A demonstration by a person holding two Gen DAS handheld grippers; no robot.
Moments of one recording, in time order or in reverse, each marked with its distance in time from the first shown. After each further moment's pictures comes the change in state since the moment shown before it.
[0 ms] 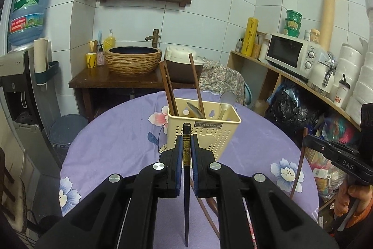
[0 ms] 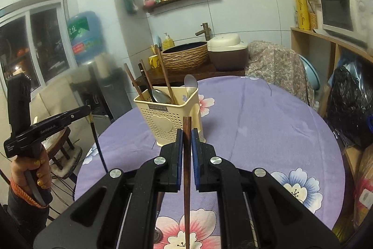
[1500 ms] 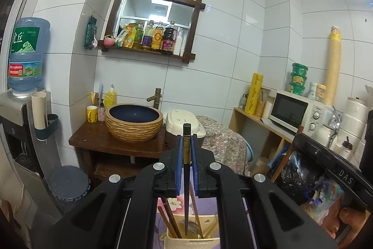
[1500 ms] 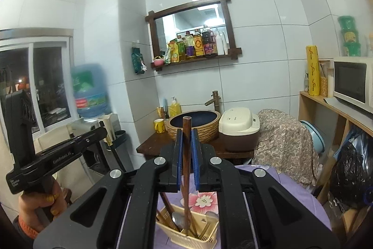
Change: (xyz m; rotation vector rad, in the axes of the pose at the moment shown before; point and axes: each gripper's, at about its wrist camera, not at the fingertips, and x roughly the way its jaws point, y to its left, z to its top) left arm -0.004 0.001 0.174 -0.025 -0.262 0.028; right arm 0.011 0.061 0.202 -0.057 -0.303 -0.012
